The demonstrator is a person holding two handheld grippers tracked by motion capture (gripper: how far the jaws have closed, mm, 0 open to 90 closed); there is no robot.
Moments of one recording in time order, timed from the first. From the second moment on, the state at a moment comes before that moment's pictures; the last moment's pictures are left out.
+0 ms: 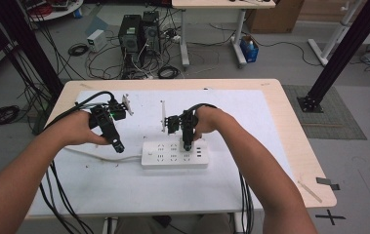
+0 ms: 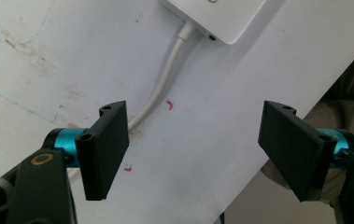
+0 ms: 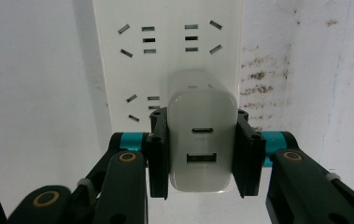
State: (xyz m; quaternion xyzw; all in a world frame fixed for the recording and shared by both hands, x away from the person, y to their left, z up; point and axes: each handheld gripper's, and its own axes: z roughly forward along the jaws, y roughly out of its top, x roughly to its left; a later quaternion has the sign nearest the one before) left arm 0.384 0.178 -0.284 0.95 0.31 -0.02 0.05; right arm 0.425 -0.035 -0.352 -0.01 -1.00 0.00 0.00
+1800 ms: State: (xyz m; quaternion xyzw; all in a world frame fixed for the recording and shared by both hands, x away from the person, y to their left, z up) left arm 0.388 0.178 -0.286 0.95 0.30 -0.02 0.04; right arm 0.421 -0.027 -0.358 -0.01 -1.00 0.02 -0.01
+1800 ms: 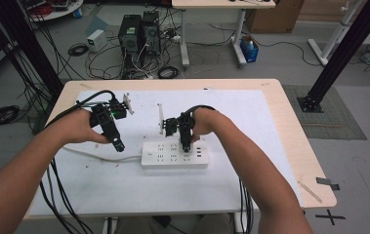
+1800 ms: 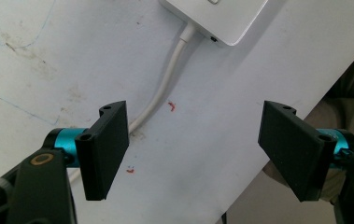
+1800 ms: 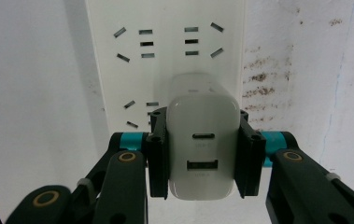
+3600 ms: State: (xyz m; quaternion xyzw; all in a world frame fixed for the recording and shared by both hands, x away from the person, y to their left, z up) left arm 0.386 0.180 -0.289 0.95 0.30 -0.03 0.04; right arm 0.422 -0.028 -0.350 -0.06 -1.00 -0.01 0.01
